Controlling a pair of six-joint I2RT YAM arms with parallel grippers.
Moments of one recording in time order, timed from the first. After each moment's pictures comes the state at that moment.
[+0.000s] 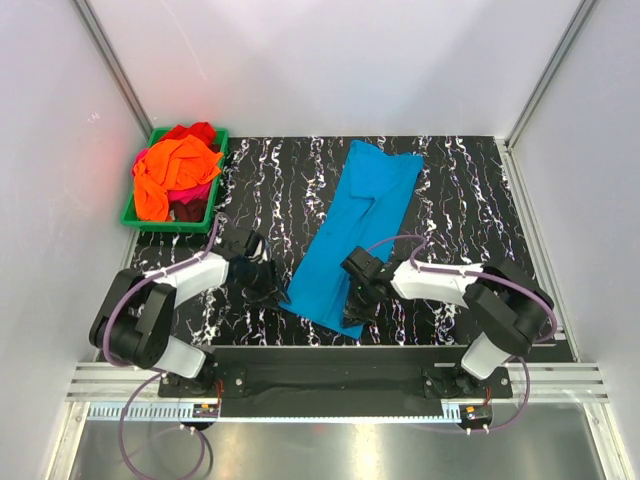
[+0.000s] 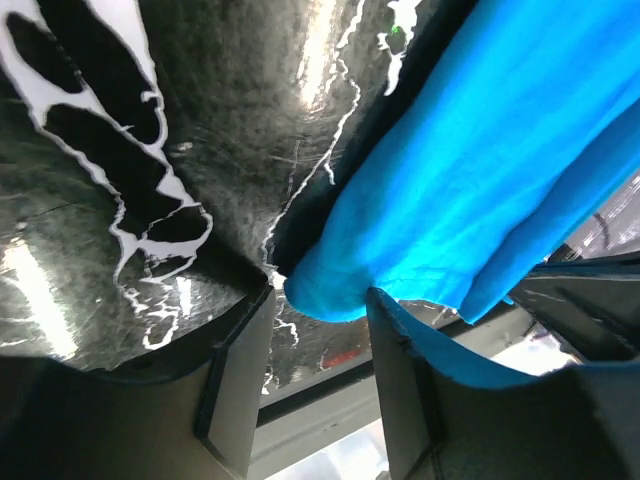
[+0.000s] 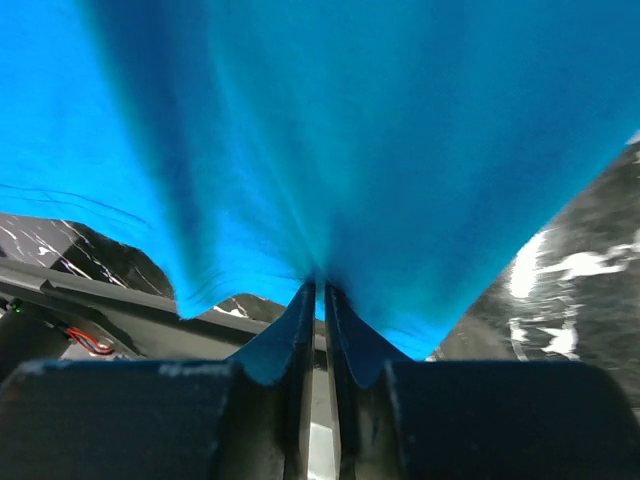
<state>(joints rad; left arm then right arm) -0.39 1.46 0.67 -0.47 0.41 -0.68 0.86 1.61 0.82 -0.43 -0.20 1.13</state>
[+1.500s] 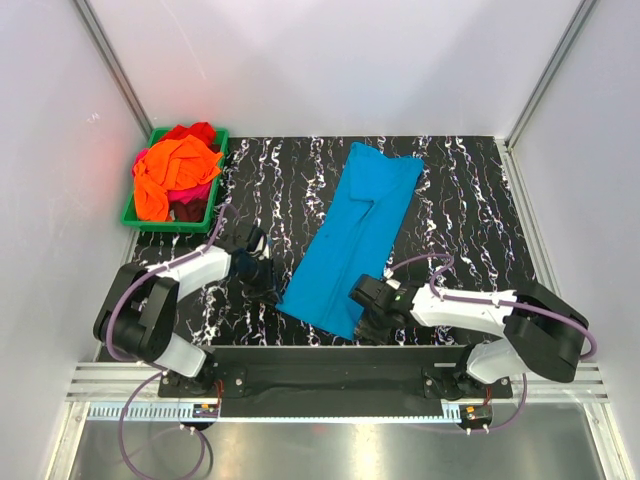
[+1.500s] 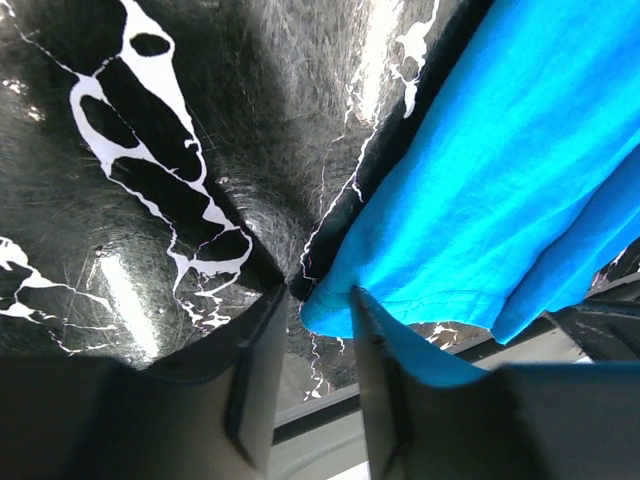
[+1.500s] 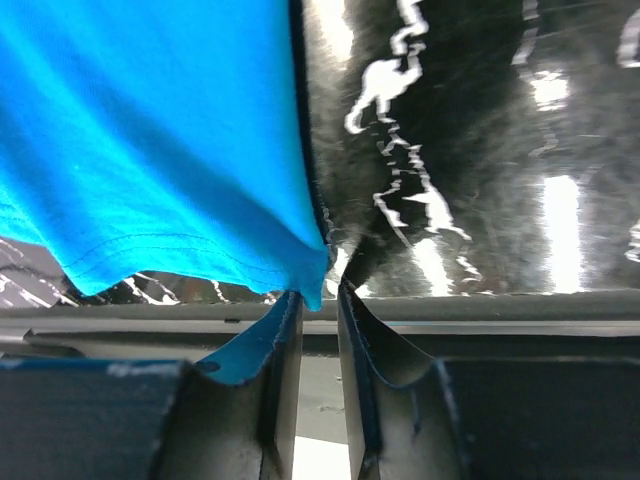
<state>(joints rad) -0.39 1.50 0.74 -0.54 0.34 -0.52 1.03 1.40 0.66 -0.50 0.00 1.46</state>
